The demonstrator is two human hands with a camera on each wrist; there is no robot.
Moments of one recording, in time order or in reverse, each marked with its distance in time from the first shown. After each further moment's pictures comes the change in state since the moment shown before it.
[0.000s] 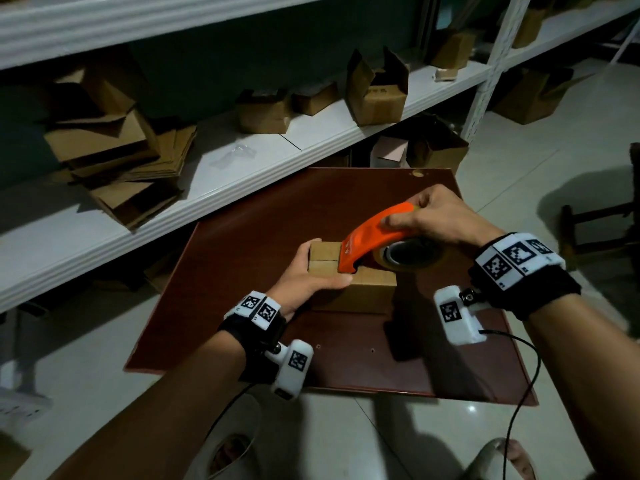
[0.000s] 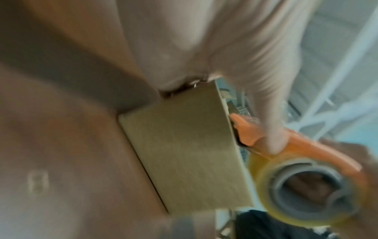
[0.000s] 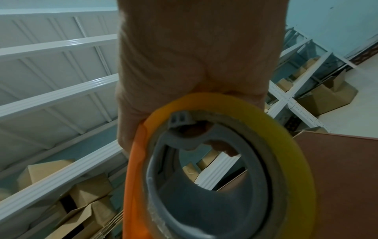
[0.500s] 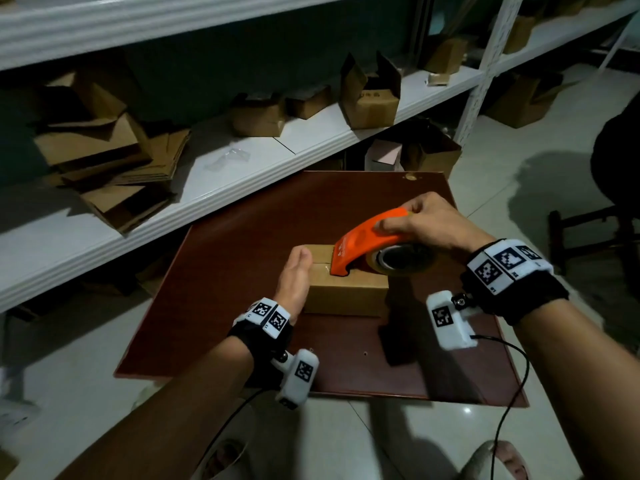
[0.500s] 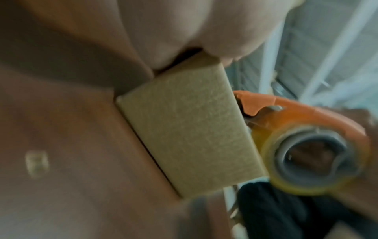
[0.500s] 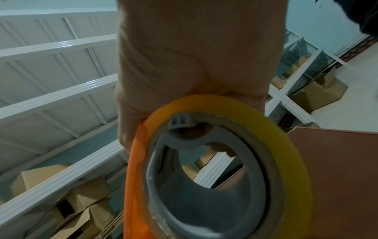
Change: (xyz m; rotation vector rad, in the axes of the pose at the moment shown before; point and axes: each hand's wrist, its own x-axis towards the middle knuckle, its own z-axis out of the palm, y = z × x) left_hand 0.004 0.000 0.019 0.113 0.274 0.012; right_hand 0.009 0.014 0.001 0.048 -0.001 0.011
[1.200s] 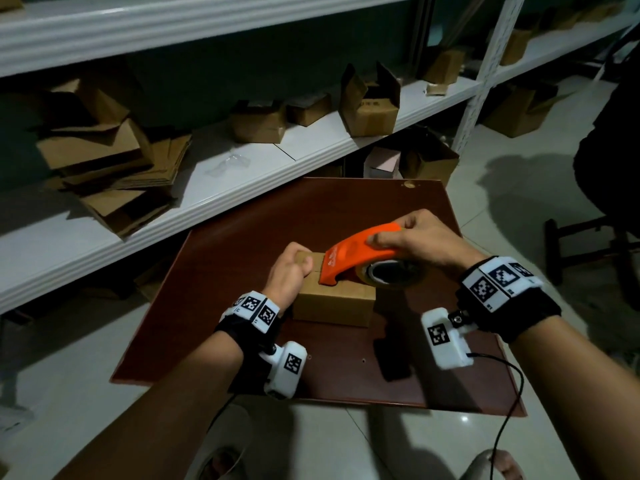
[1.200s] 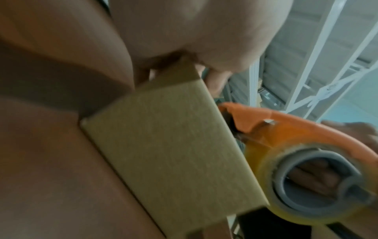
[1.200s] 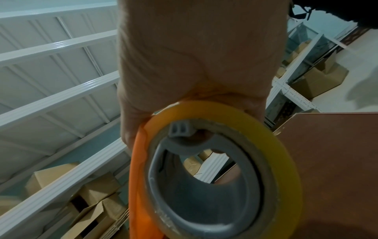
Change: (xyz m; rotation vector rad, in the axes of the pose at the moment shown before) left_hand 0.015 0.016 -0.022 0.193 -0.045 0.037; right_hand -0.004 0.006 0.012 0.078 -0.085 -0.055
